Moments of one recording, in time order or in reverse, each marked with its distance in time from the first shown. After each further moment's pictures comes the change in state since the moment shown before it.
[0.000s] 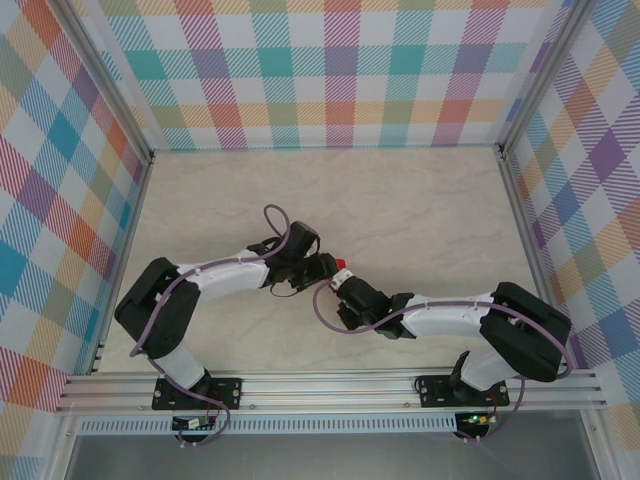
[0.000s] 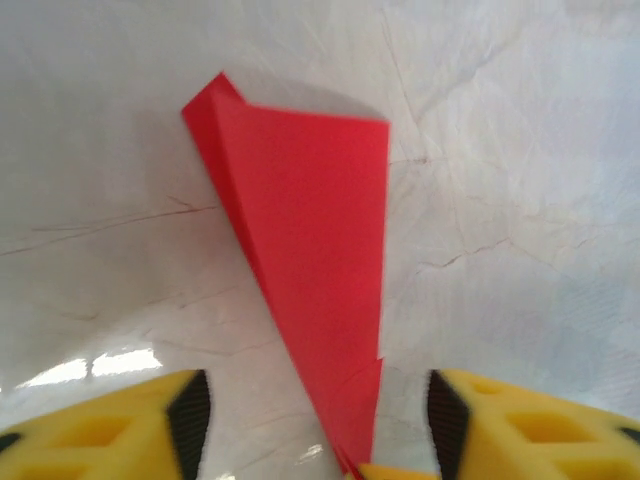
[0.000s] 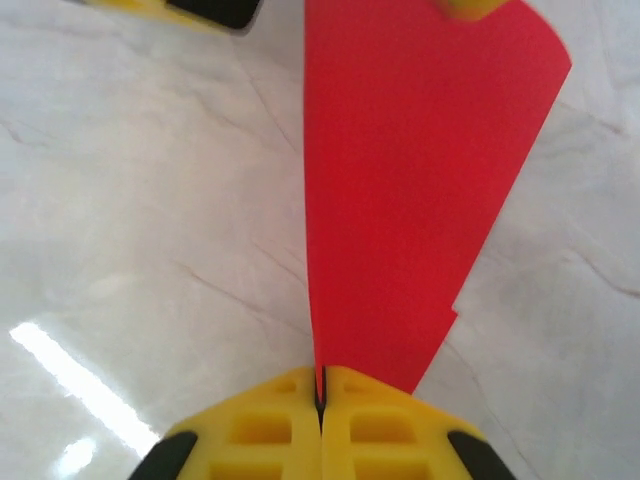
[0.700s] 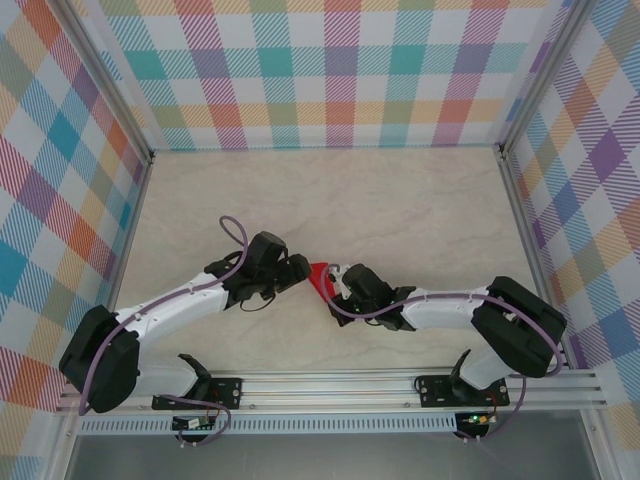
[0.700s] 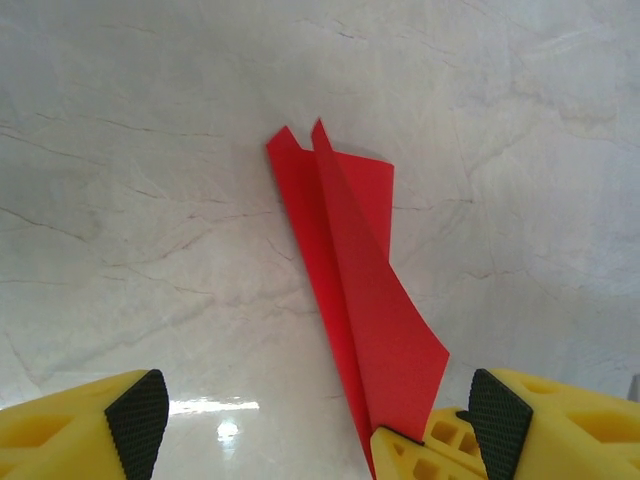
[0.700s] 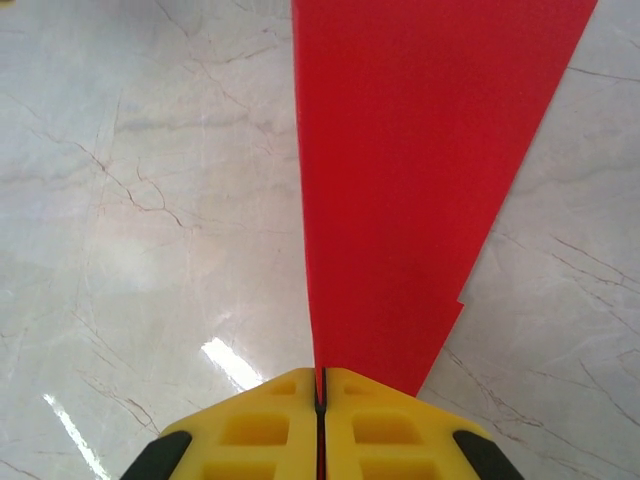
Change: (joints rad) left arm 0.048 -0.334 -0.197 -0.086 -0.129 -0.032; right arm -0.096 0.039 -0.007 0.151 -0.318 0.180
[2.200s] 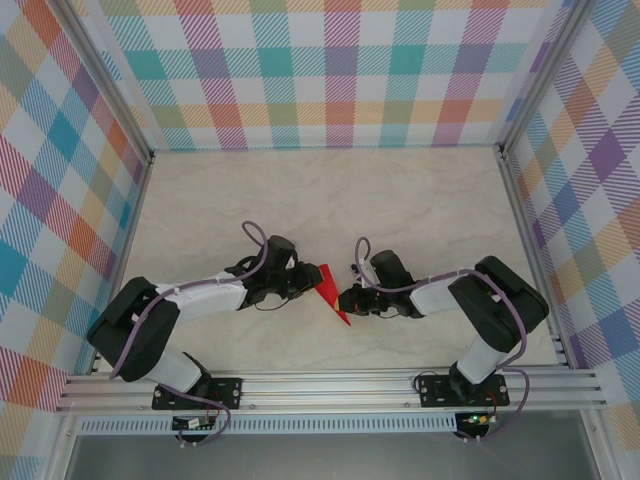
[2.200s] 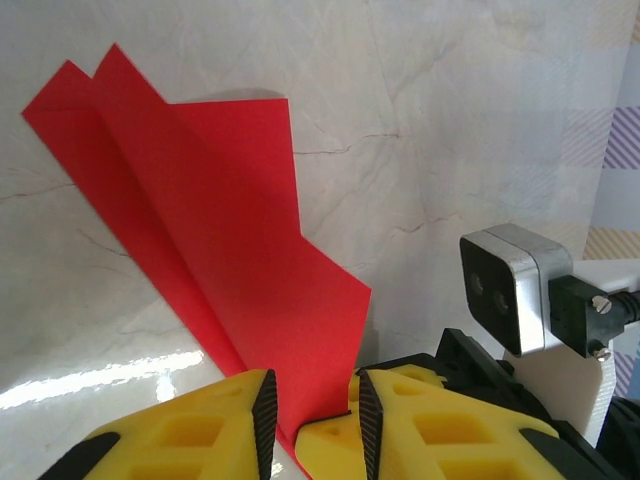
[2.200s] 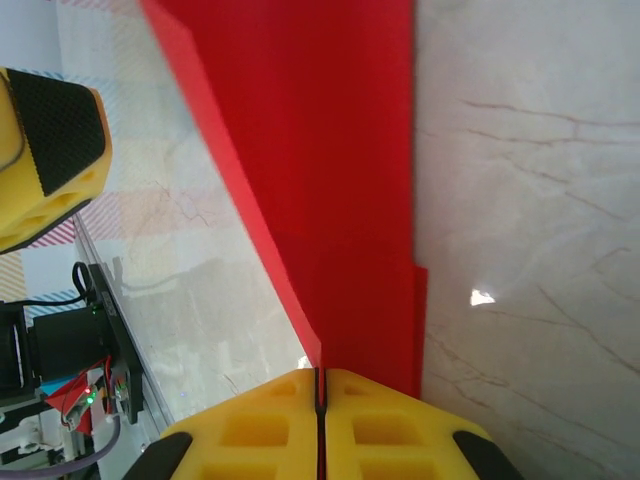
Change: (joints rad) left arm -0.005 0.214 -0.078 0.401 0.246 -0.019; right arm -0.298 0.167 -0.086 0.242 -0.583 0.350
